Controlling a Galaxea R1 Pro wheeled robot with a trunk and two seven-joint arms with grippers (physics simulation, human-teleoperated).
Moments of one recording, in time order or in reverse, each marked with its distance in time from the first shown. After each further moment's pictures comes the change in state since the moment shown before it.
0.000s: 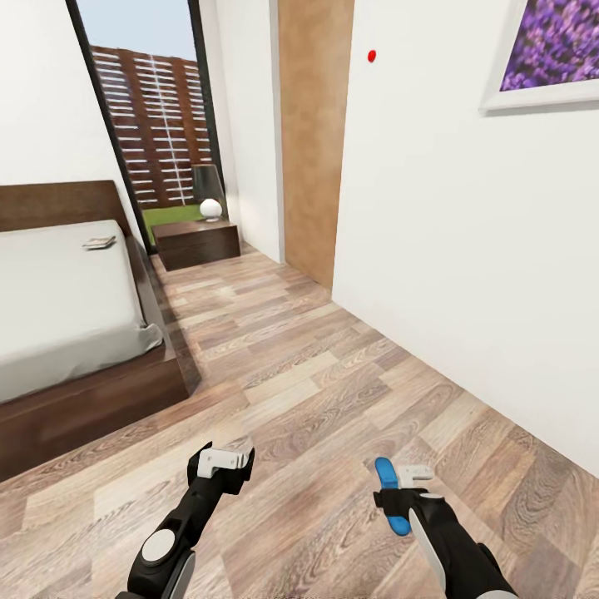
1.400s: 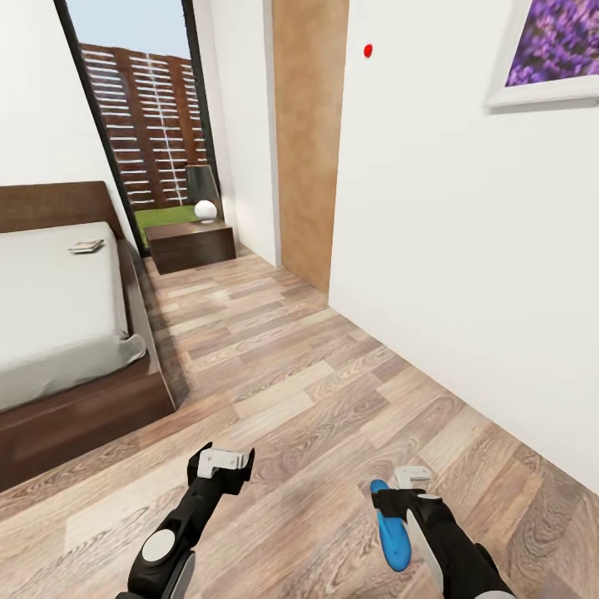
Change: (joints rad) left arm 0.000 0.000 0.000 0.002 -0.002 -0.002 0.000; right arm 0.000 0.007 0.006 0.005 0.000 -0.001 -0.001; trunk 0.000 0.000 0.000
